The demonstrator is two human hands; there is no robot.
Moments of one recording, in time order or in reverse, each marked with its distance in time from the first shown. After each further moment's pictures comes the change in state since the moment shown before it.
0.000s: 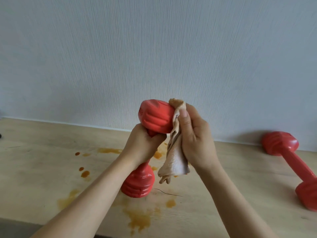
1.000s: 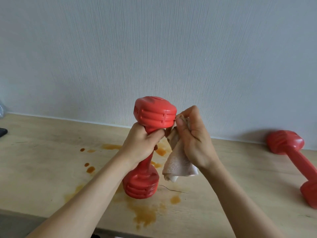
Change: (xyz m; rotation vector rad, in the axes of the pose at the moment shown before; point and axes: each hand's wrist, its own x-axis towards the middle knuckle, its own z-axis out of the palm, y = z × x) left_hand -0.005 -0.007 -0.012 -0.207 -0.078 -0.001; right_hand 0.000 0.025 0.006 0.065 -0.109 0.009
